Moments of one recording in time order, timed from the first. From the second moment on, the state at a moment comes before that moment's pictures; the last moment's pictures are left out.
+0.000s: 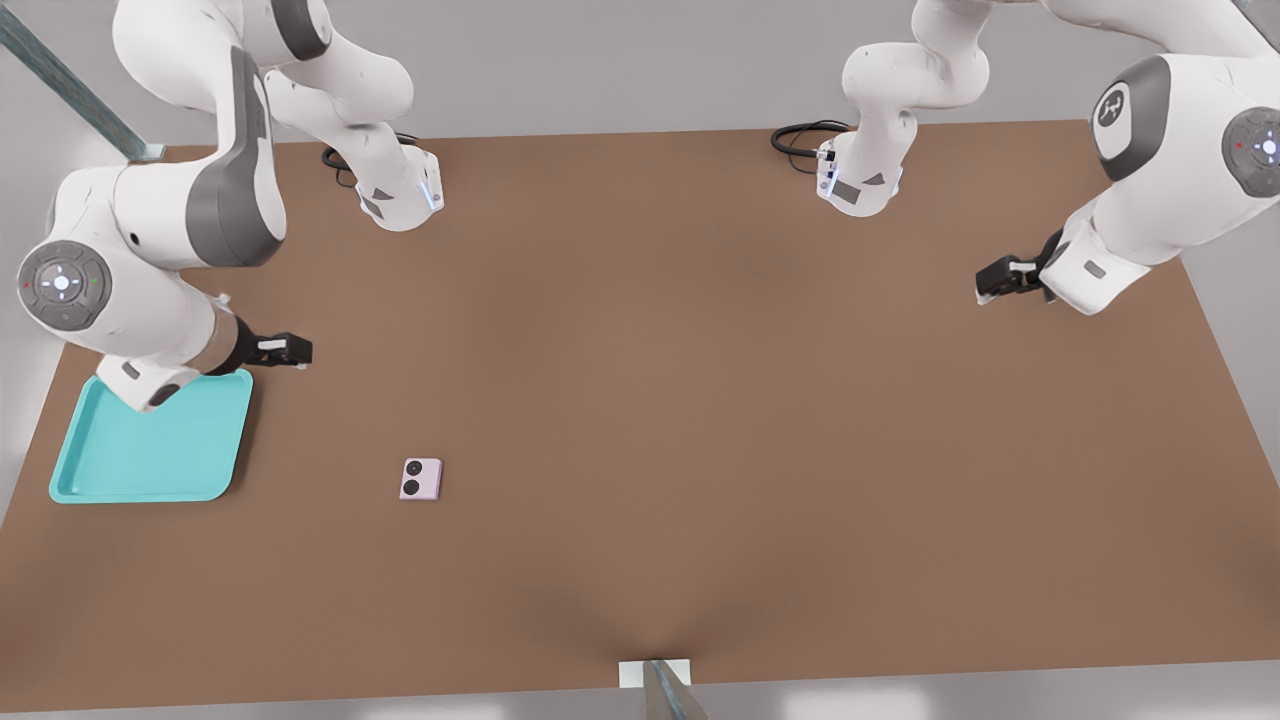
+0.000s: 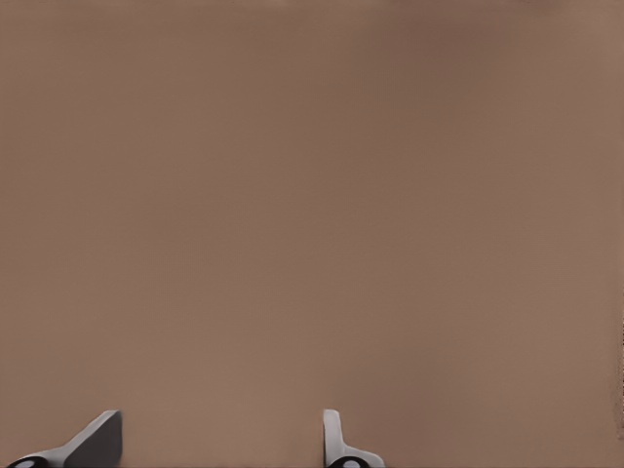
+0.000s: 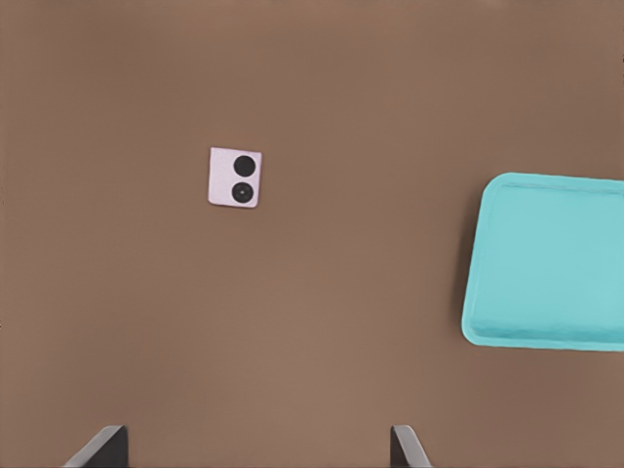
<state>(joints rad) 0.11 0.28 -0.01 -1.25 -0.05 1.35 0.04</state>
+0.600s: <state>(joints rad) 0.14 0.75 0.04 -1.39 0.04 1.92 0.17</state>
